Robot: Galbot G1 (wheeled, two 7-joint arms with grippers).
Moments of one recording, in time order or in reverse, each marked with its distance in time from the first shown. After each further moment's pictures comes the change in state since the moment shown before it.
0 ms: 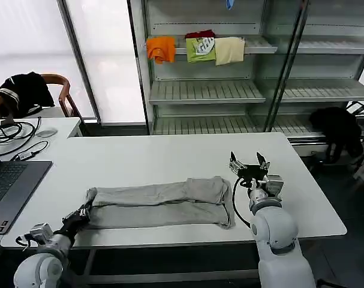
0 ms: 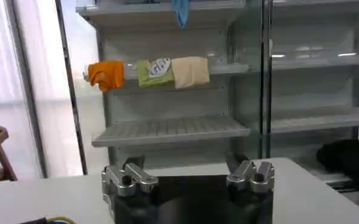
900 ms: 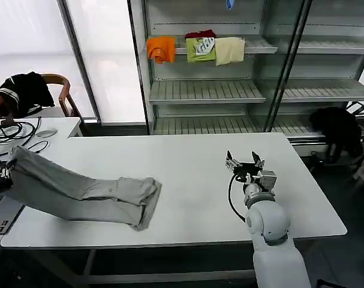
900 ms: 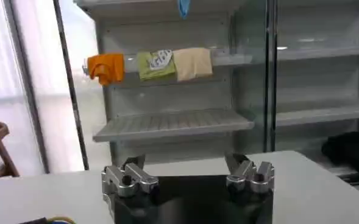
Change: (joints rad) left arm -0.120 0.354 -0.258 0.000 0.154 0.051 0.141; right arm 0.041 0.013 -0.019 -0.084 0.003 0.012 -0.002
